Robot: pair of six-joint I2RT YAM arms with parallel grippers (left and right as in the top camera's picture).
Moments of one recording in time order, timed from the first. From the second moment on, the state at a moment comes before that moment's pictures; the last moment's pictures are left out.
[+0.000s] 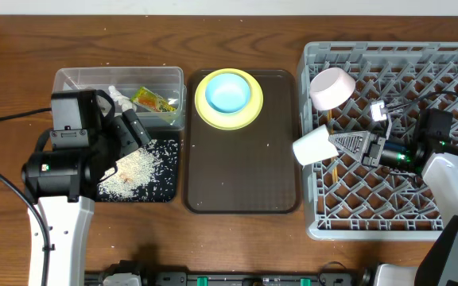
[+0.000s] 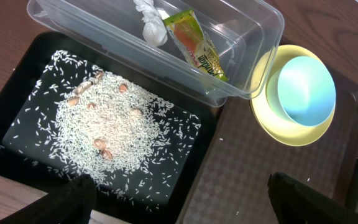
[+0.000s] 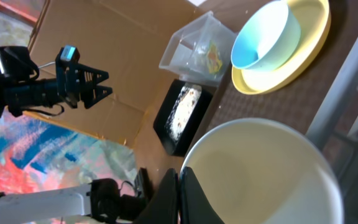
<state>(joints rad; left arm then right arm) 0.04 1.14 1.20 -1.04 0.03 -0.46 -0.29 1.52 0.84 -0.62 -1.42 -0.21</state>
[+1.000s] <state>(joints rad) 0.04 1.14 1.20 -1.04 0.03 -0.46 -0.32 1.52 0.82 -0.55 -1.22 -0.22</state>
